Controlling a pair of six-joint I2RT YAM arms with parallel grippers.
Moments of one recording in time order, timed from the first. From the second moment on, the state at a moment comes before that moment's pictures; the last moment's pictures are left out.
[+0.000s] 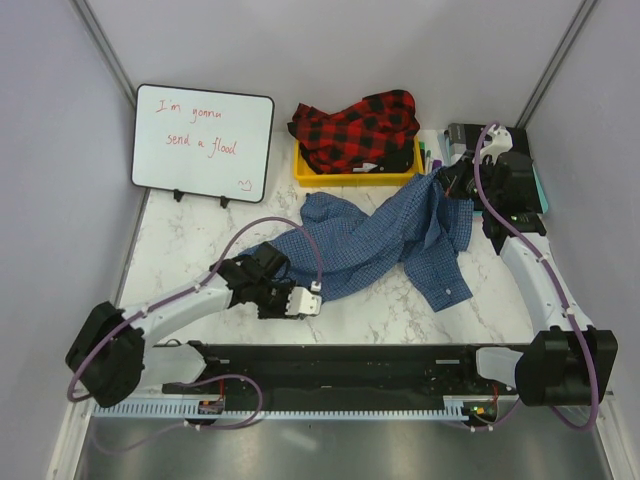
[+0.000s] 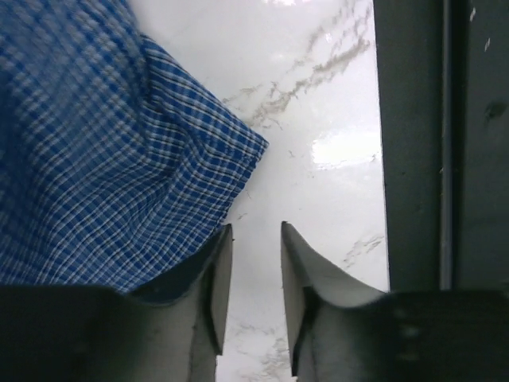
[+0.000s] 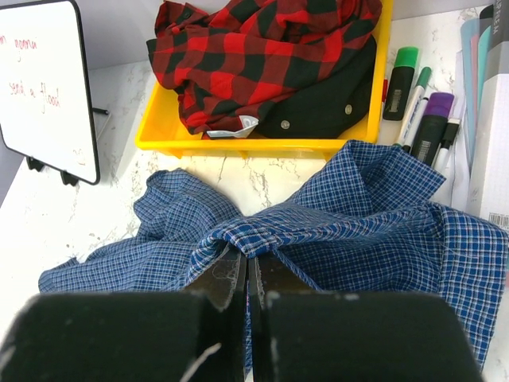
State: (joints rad) left arm -0.71 1.27 0.65 -0.62 0.40 1.04; right arm -0.01 1.22 1.01 -0.07 -0.36 0.33
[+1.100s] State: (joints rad) left arm -1.01 1.55 0.94 -0.66 -0.04 0.10; right arm -0.01 1.22 1.01 -0.07 -0.34 0.34
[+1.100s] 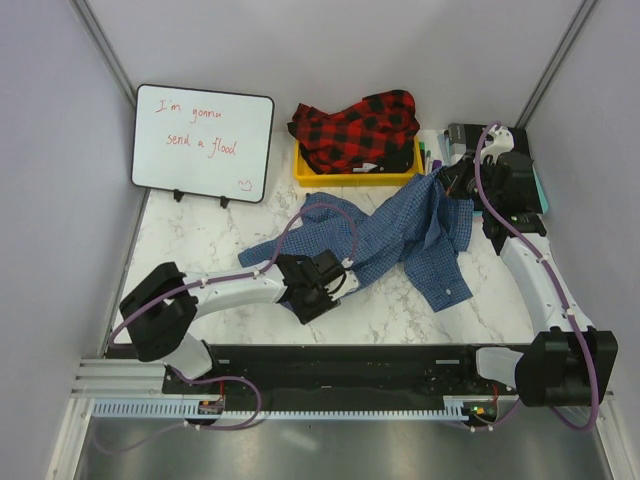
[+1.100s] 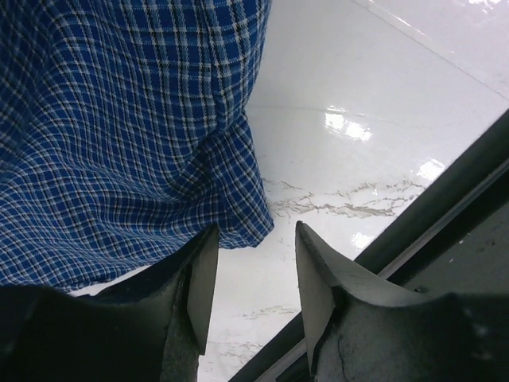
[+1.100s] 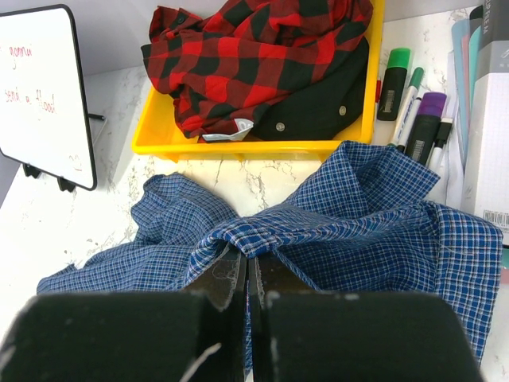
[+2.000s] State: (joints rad) left arm -0.91 0.97 0.86 -0.70 -0.32 0.44; right arm -0.22 1.20 1.17 -0.11 -0.37 0.39
